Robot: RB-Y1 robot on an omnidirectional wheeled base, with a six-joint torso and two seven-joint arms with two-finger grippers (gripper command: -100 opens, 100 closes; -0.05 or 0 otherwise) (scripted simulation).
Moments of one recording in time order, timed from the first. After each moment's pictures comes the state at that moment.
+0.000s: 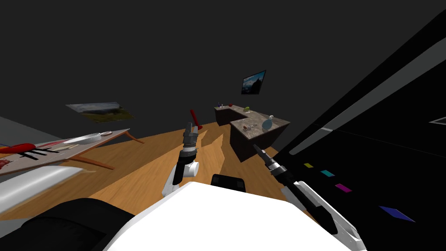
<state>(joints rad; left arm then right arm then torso) 0.46 0.01 0.01 -2.29 -0.08 -0.47 -0.05 0.44 -0.66 0.16 -1.94 0.24 -0.30 -0.06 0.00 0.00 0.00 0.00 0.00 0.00</state>
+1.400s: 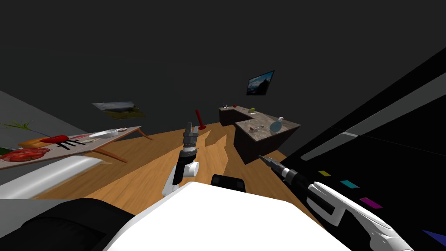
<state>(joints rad) 0.46 0.01 0.01 -2.29 -0.08 -0.47 -0.05 0.39 -1.03 0.27 -1.71 0.35 -0.28 -0.02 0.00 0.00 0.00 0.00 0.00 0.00</state>
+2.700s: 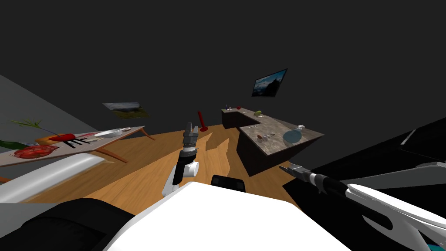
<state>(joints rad) 0.46 0.01 0.01 -2.29 -0.08 -0.47 -0.05 0.36 -1.37 0.38 -1.46 0.42 -0.30 0.08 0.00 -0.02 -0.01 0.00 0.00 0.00</state>
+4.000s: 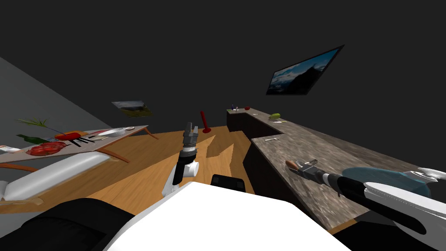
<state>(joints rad) 0.46 0.01 0.01 -2.29 -0.08 -0.47 -0.05 0.33 -1.50 0.44 -1.40 0.42 -0.30 0.18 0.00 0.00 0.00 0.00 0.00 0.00</state>
